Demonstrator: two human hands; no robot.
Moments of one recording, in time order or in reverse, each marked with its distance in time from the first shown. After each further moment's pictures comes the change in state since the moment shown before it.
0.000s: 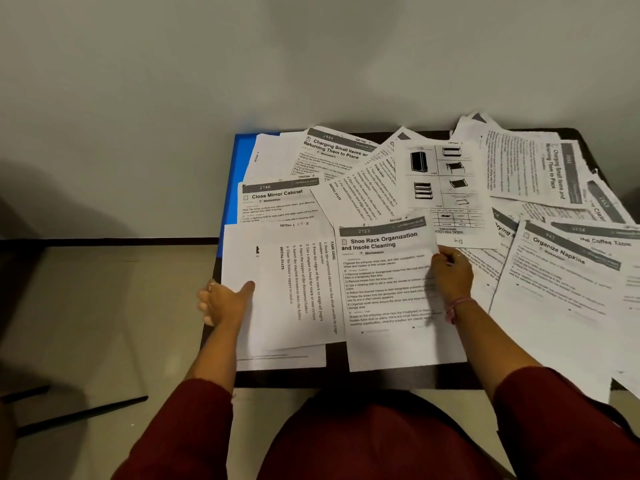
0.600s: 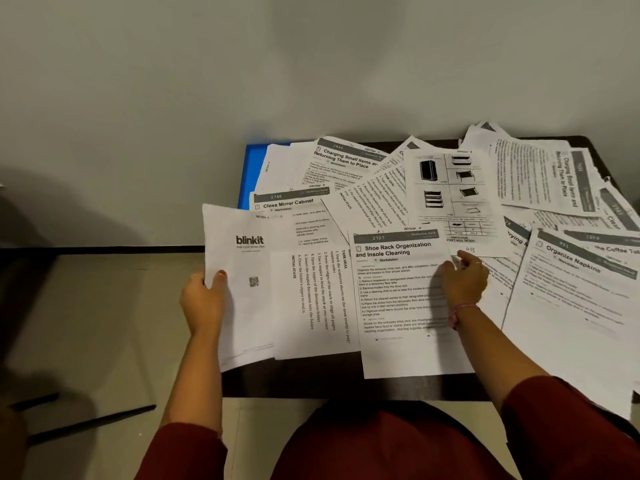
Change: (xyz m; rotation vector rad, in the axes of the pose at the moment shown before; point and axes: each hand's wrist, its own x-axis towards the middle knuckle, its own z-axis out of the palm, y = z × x) left_hand -0.001 0.013 -0.067 -0.255 0.100 0.254; right_hand -0.007 -0.013 0.011 -0.051 0.175 0.067
